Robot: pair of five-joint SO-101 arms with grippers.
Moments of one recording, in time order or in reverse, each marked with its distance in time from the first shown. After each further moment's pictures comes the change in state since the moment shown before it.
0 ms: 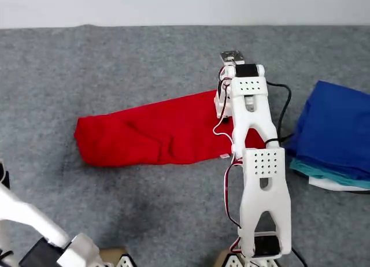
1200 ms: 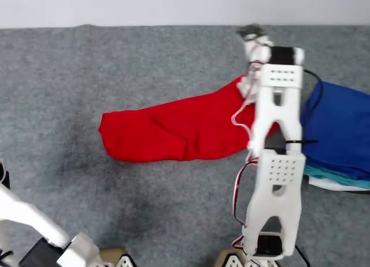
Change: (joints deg) left arm 0.0 0.0 0.0 0.2 -0.1; right arm 4.1 -16.5 -1.0 6.9 21.7
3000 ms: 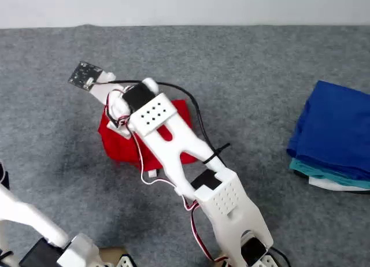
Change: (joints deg) left arm -0.4 0.0 0.0 0.0 0.9; right arm -41.8 -5.5 5.4 -10.0 -4.4
